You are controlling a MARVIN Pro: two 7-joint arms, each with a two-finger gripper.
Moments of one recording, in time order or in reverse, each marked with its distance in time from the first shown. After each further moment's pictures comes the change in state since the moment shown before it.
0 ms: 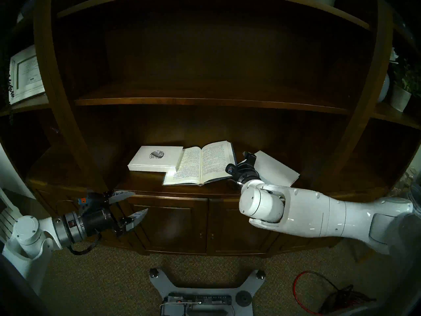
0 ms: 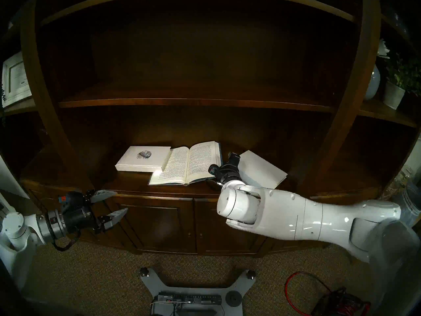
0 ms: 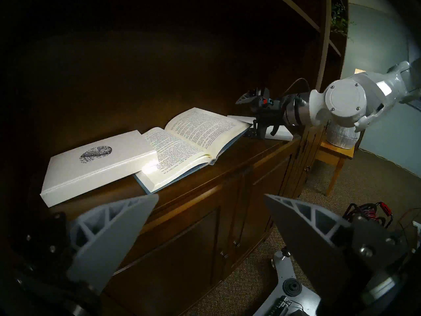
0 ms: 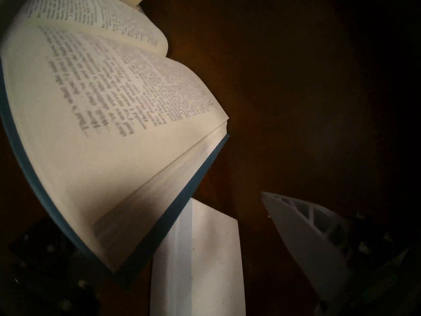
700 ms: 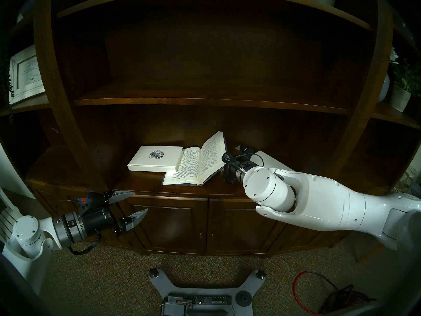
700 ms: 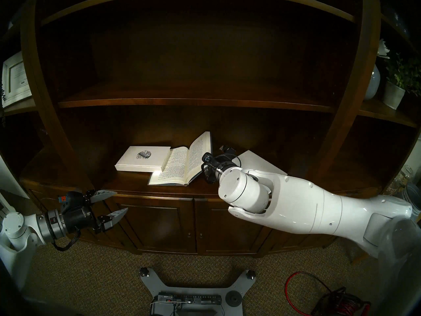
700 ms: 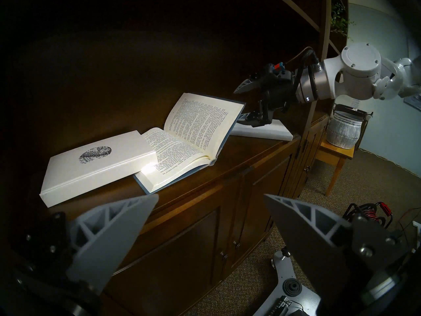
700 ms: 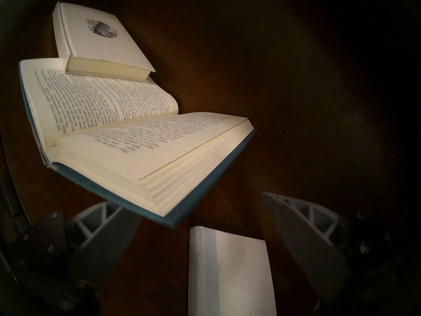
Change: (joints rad) left arm 0.000 0.000 0.000 0.000 0.000 0.000 0.000; right arm 0.022 0.107 0.118 -0.210 0.193 -0.026 0.119
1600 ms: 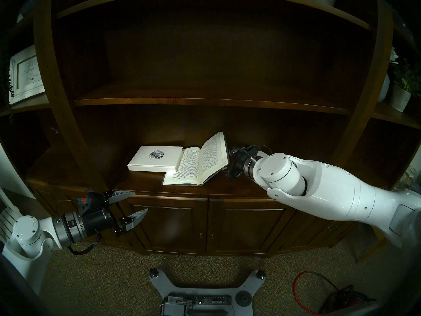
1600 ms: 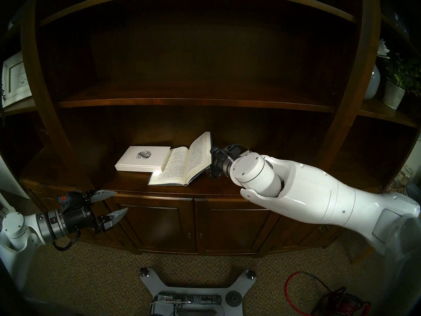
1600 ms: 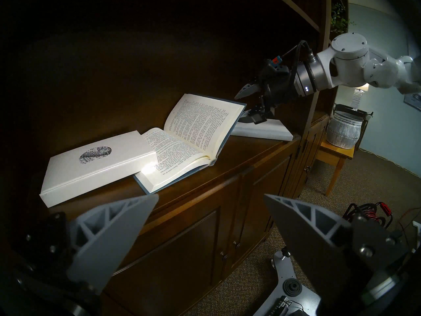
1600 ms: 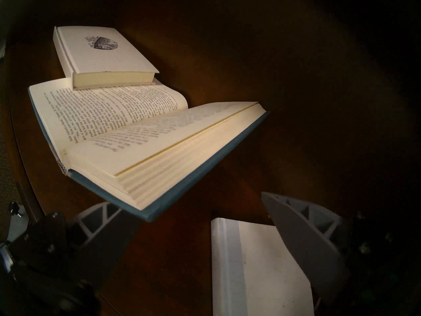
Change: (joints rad) left arm 0.000 0.000 0.000 0.000 0.000 0.000 0.000; right arm 0.020 0.034 0.065 0.075 0.143 -0.081 0.184
